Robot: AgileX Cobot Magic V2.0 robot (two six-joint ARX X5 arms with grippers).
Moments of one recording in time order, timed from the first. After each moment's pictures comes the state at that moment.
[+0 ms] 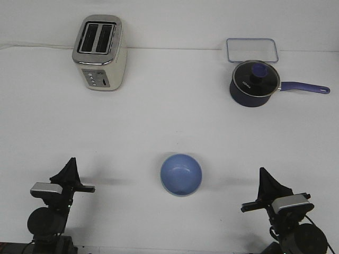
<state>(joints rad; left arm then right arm) -0.03 0.01 0.03 0.17 0.01 -0.04 0.63 0.12 0.45 -0.35 0.39 0.16</state>
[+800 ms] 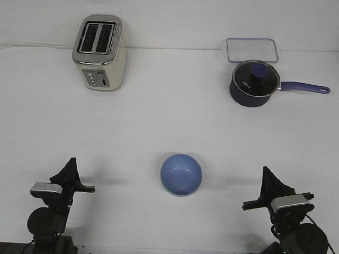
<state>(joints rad) -0.03 0.01 0.03 0.17 0.01 -0.04 0.58 0.12 0.45 -0.33 0.39 0.08</state>
